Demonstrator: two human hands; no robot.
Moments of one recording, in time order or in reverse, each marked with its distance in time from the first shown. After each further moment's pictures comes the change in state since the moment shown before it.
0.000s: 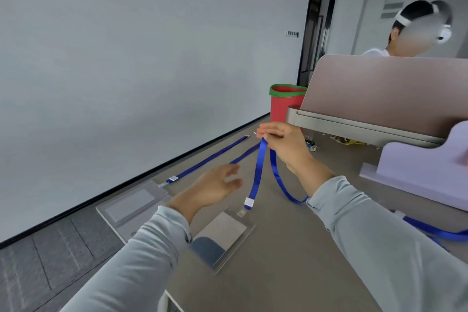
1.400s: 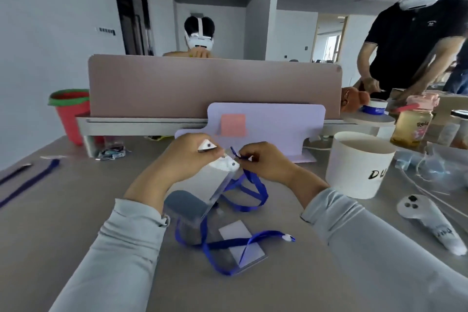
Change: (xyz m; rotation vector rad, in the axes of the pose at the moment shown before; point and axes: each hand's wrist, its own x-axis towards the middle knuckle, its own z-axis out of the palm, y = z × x) left_hand 0.015 0.281 0.168 -0.146 -0.228 0.628; right_hand -0.192 -0.016 -0.327 -0.841 0.171 0.117
